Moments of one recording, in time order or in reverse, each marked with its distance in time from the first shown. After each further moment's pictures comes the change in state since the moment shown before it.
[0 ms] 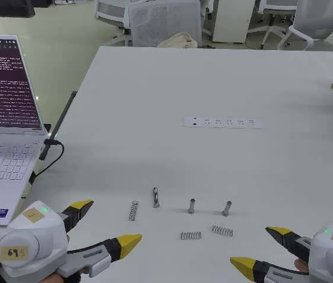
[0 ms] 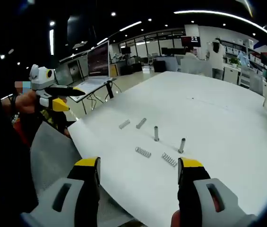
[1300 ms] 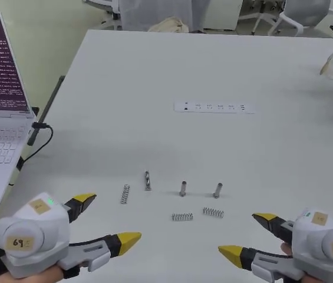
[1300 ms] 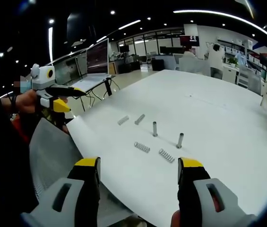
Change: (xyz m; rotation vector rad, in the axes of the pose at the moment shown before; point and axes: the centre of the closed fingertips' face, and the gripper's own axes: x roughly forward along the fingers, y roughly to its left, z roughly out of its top) left arm 0.007 -0.005 -0.004 -0.016 -0.006 -0.008; right arm -0.007 -0.002 0.000 0.004 0.004 -0.012
